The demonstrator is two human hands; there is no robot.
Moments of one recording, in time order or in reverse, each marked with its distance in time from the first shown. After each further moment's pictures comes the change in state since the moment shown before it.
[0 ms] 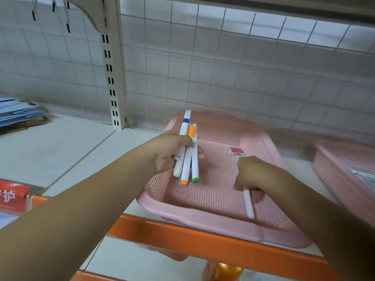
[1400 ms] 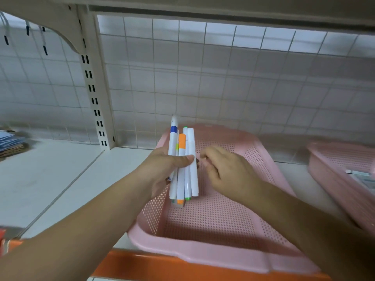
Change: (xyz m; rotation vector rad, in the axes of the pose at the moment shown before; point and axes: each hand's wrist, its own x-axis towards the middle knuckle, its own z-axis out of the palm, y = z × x) left_hand 0.010 -0.005 -0.003 0.077 0.062 0.143; right_hand 0.005 -0.020 0.008 0.178 0.789 -0.616
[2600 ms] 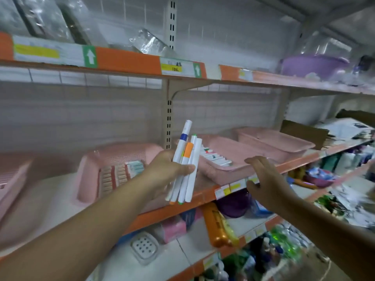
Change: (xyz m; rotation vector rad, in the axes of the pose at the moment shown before) left_hand -0.161 -0.010 0.496 0.322 -0.556 0.155; right_hand -0.454 0.237 -0.333 -0.279 0.122 0.874
